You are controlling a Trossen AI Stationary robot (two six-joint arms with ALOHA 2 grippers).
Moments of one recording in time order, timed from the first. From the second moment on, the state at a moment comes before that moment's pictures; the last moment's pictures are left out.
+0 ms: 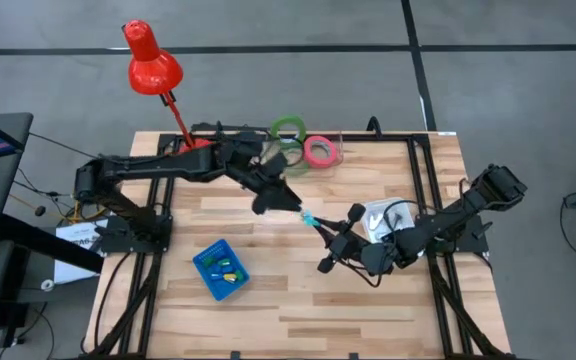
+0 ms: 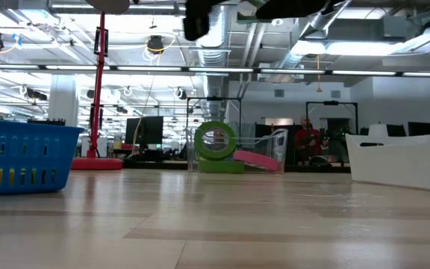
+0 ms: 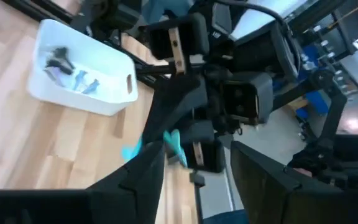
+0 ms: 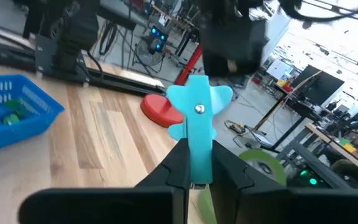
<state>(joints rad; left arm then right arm) 0.19 1.50 1.29 -0.16 0.57 -0.59 0.51 1.51 0.81 0.48 1.11 -0.31</state>
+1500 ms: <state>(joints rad) 0.20 1.29 1.29 -0.31 0.40 -0.42 0.38 0.95 0.81 -1.09 0.22 0.47</state>
